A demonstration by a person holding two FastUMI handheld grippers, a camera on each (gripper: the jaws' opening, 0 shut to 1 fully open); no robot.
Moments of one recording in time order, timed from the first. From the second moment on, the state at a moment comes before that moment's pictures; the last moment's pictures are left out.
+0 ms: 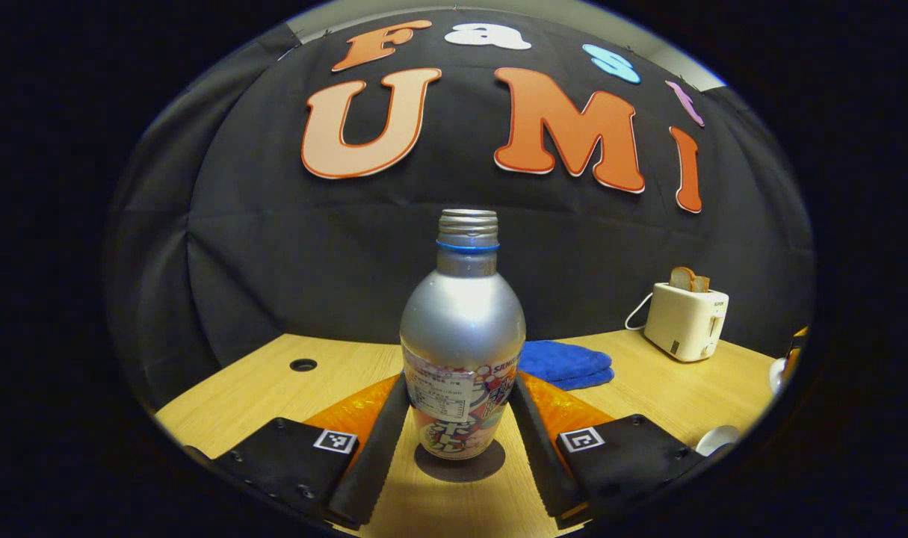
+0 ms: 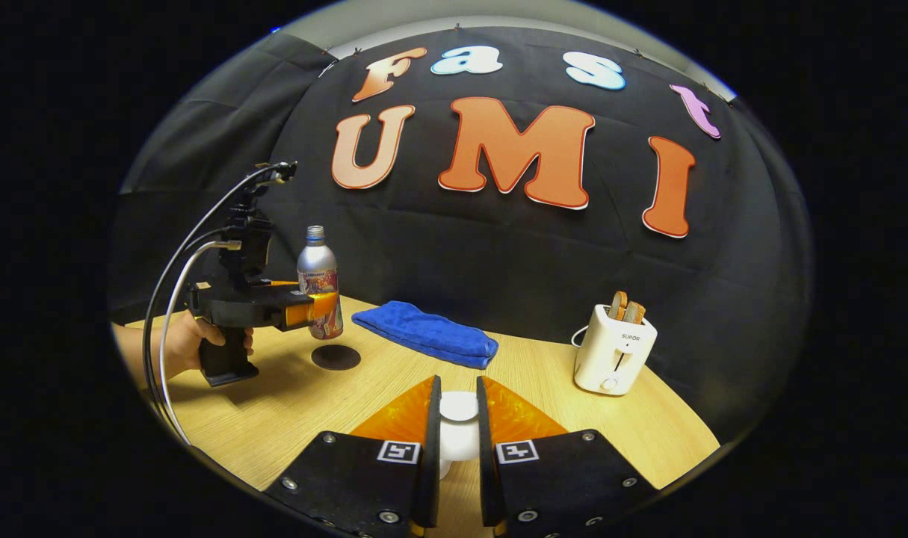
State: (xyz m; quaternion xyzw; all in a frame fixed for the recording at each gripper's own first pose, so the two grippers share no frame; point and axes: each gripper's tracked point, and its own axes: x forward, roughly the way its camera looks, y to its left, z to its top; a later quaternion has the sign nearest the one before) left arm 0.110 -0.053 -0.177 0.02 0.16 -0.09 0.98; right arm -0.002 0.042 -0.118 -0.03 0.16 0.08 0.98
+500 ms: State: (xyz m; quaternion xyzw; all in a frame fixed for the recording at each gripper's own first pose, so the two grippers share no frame) left arm 0.114 -0.058 -0.224 0.02 0.22 -0.10 0.97; right arm 0.012 0.045 -0.142 -0.03 0.18 0.08 0.98
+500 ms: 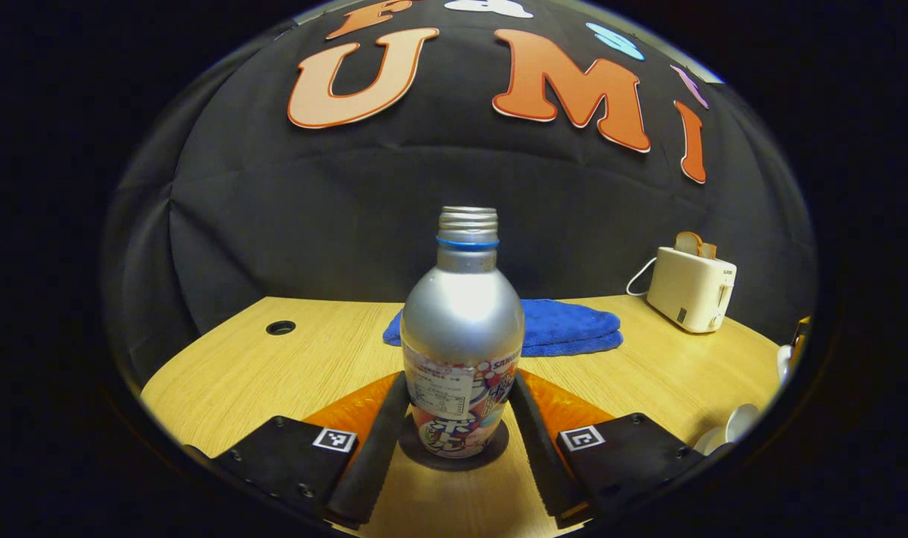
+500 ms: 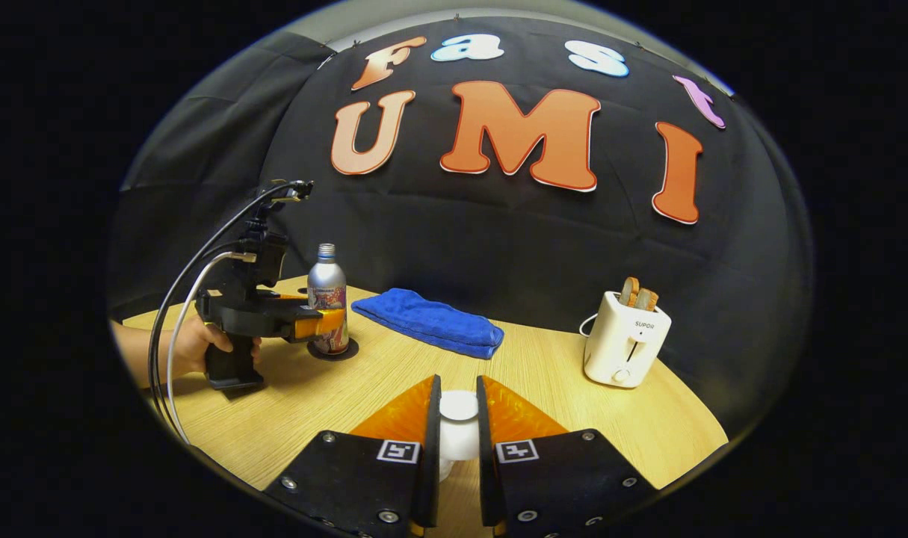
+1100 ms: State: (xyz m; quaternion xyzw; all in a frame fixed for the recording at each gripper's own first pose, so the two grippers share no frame) left arm 0.100 -0.053 -0.198 0.03 0.19 -0.13 0.97; right arm 0.010 0.059 -0.144 0.00 0.19 0.09 0.98
